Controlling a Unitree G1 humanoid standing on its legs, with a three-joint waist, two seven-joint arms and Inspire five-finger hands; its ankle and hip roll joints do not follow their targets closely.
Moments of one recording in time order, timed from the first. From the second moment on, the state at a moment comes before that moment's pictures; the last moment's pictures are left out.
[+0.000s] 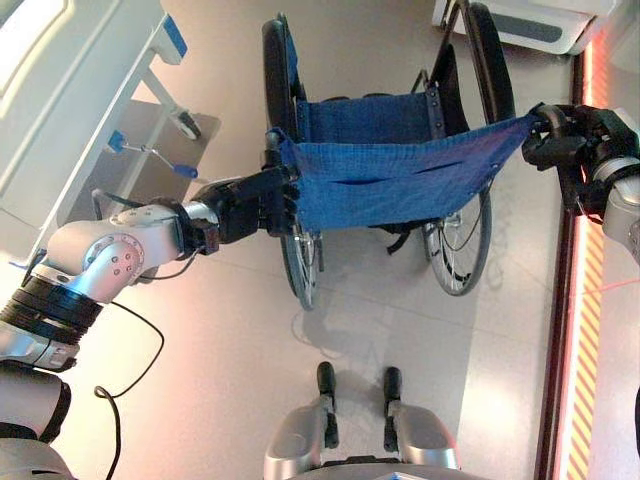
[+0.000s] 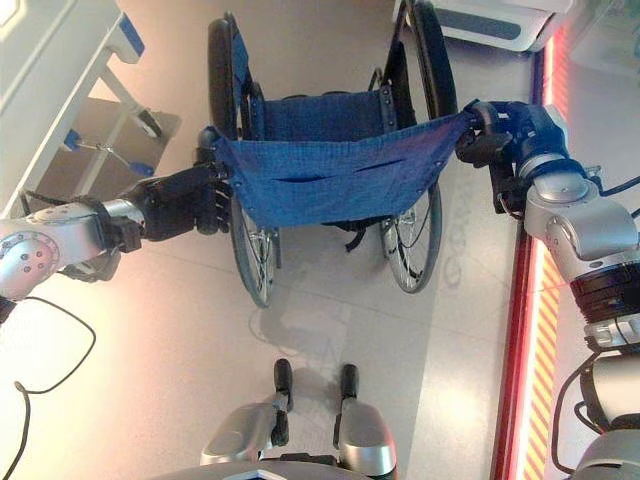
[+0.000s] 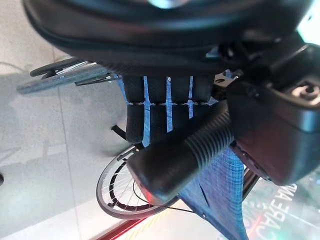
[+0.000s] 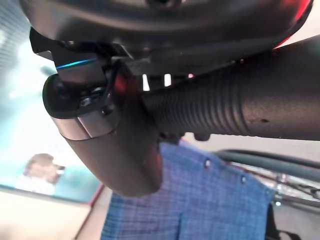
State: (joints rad) left arm -0.73 1.06 -0.47 0.09 -1.27 0.61 0.01; right arm -0.81 -1.07 0.39 0.31 0.75 0.47 -0.25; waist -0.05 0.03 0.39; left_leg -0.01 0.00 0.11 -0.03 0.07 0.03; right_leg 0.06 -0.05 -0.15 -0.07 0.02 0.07
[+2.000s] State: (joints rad) left arm -0.70 1.05 -0.34 0.16 -1.45 0.62 0.12; right arm -0.96 -1.03 0.48 0.30 0.75 0.59 -0.29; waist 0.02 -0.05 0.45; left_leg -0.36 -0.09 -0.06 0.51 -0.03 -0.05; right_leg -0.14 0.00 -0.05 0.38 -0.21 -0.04
